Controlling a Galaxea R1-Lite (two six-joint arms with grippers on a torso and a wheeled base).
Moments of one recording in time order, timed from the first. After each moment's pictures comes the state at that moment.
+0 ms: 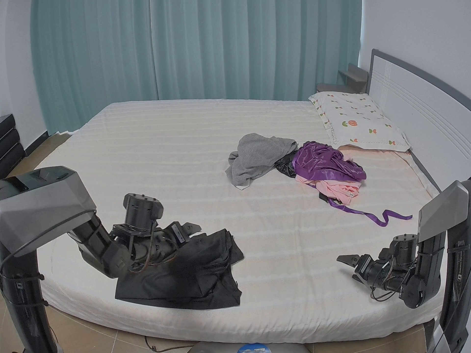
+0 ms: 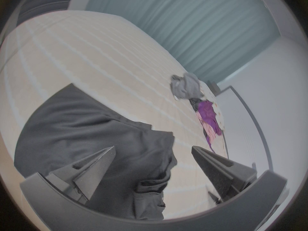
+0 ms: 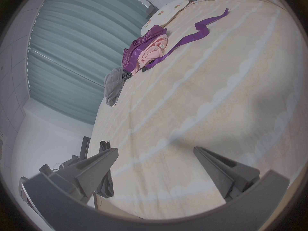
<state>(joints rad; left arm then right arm) -0.35 2.18 -0.78 -0.75 -0.07 -0.84 0.10 2.40 -0.22 -1.55 0.28 0.83</state>
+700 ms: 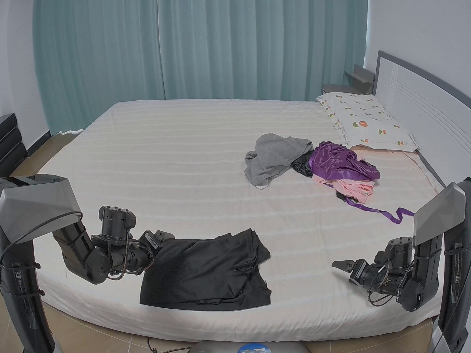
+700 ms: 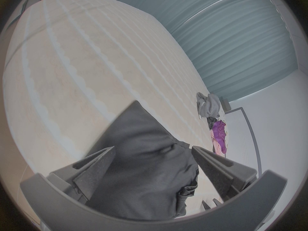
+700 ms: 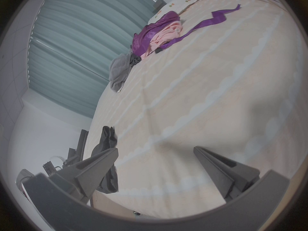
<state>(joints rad) -0.20 2.21 -0.63 -0.87 -0.15 -0.97 0.15 2.41 -0.20 -1.55 0.26 0.79</state>
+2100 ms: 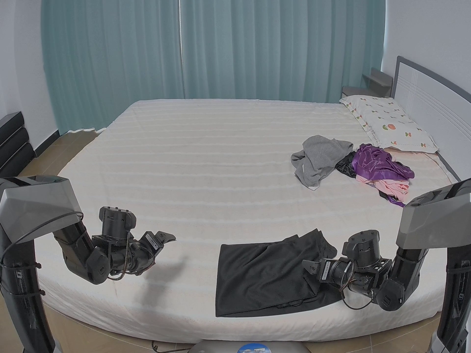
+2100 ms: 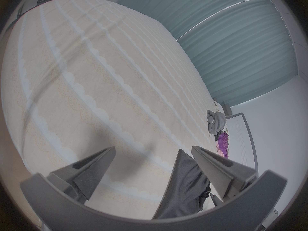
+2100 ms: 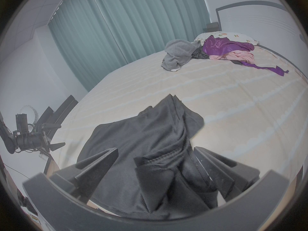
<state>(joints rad) -0.20 2.21 -0.63 -0.87 -0.16 -0.96 0.46 2.28 -0.41 -1.23 -0.13 0.50</state>
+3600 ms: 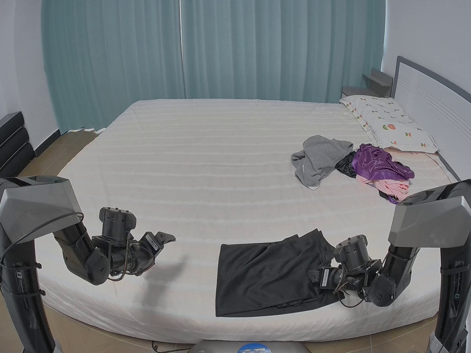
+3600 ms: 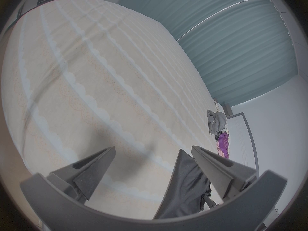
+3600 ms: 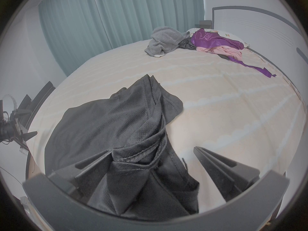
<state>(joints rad) -0.20 2.21 -0.62 -0.88 -0.16 -0.96 0.45 2.32 -0.51 -0.98 -0.27 0.48</state>
